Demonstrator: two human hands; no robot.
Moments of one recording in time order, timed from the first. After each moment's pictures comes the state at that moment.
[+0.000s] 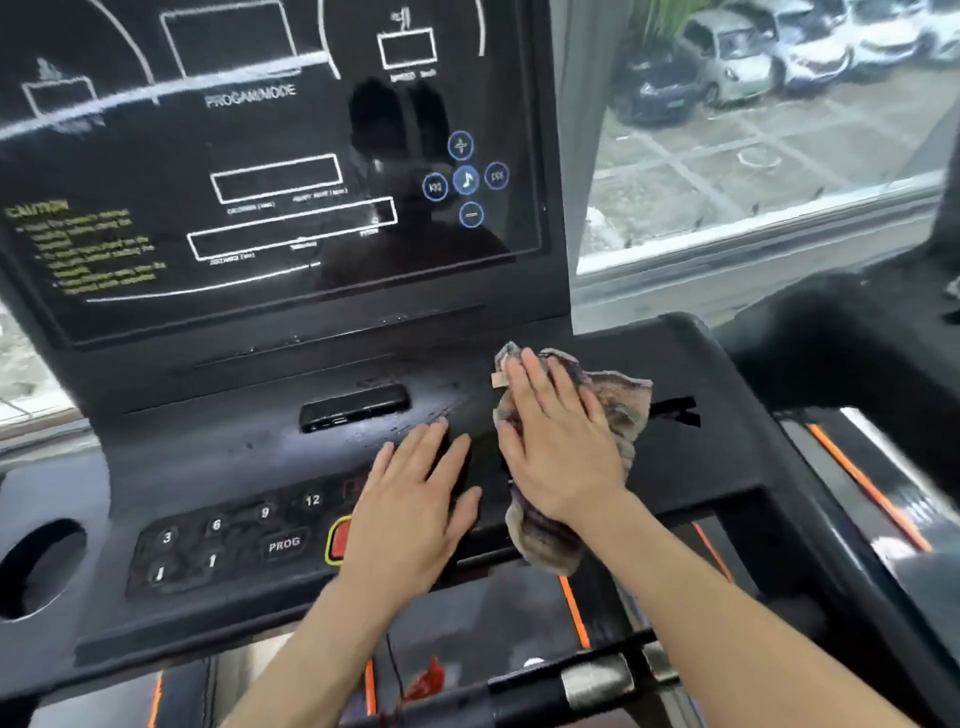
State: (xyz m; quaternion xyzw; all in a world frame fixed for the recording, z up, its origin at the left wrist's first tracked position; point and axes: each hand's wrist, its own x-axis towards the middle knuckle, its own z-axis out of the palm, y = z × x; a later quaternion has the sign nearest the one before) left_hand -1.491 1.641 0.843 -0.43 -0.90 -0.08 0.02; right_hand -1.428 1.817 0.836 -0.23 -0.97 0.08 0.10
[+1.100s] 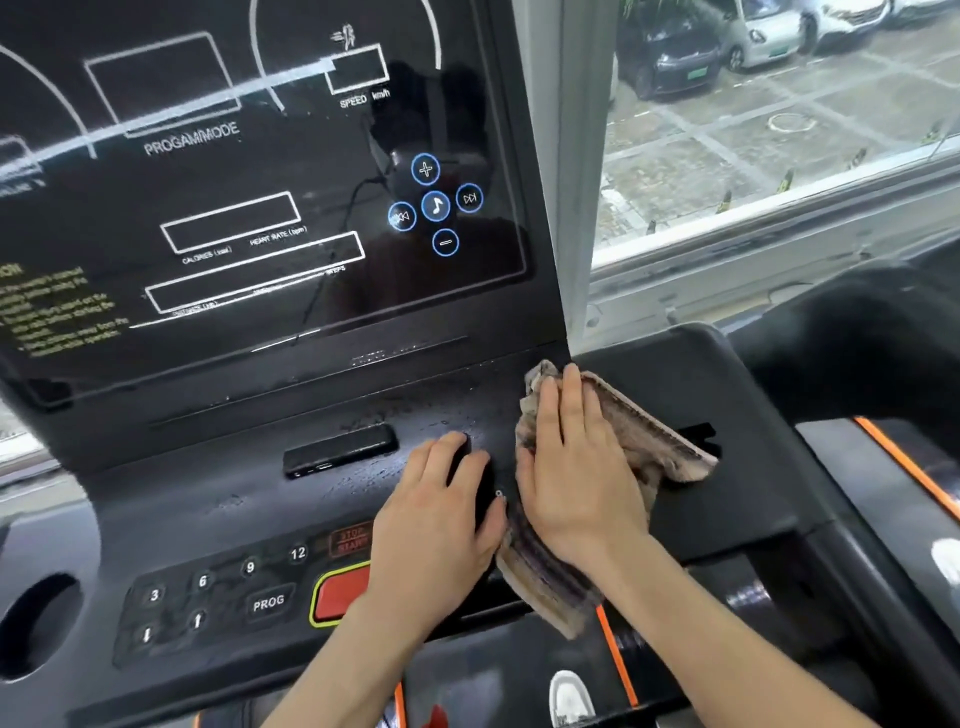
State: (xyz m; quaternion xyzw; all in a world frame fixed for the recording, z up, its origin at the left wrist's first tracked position) left_hand -1.490 1.693 0.865 -0.41 -0.91 -0.10 0.04; right_hand -1.427 1.835 0.825 -0.27 -0.94 0.13 0.16
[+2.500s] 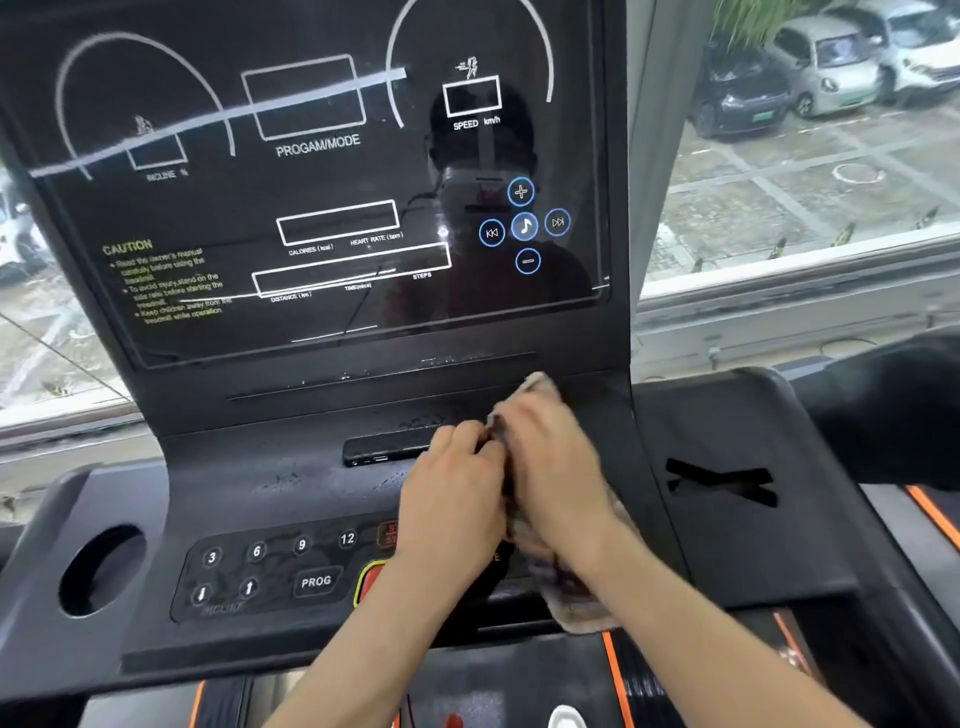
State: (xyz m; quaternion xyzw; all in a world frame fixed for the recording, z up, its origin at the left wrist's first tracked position) left_hand -1.514 1.692 0.886 -0.37 -0.93 -0.09 0.05; right_hand -1.481 1.809 0.856 -0.10 -0.91 0.30 0.28
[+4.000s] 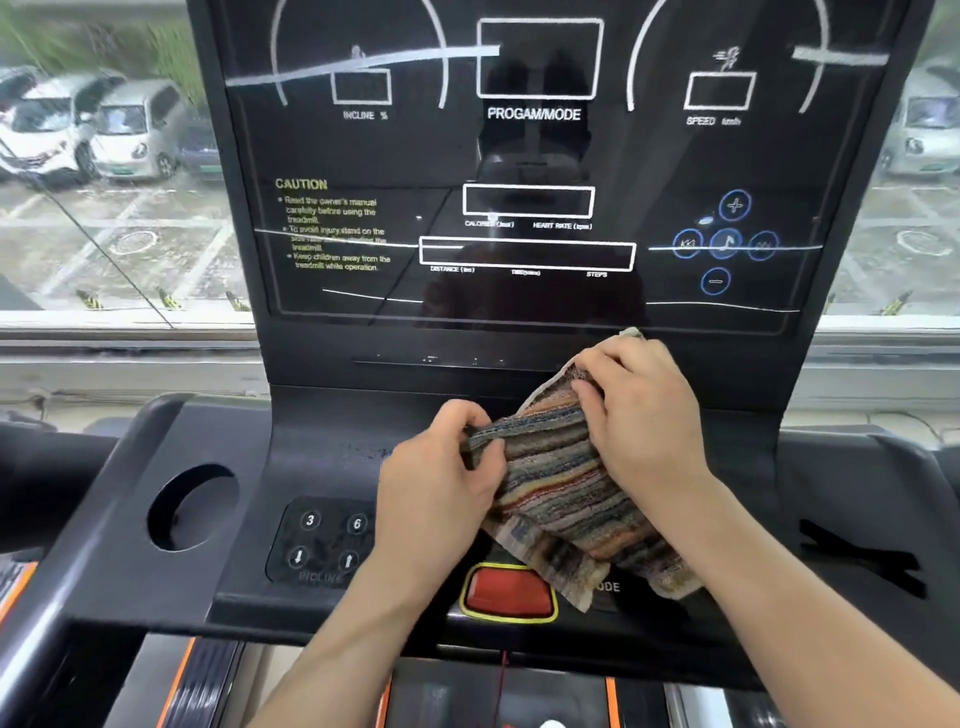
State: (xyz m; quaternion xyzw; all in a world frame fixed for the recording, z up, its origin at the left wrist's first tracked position) left_hand -1.558 1.598 0.908 -0.13 -0.92 -0.37 0.06; right_hand -1.545 1.788 0.906 -0.04 -0.94 0.14 0.30
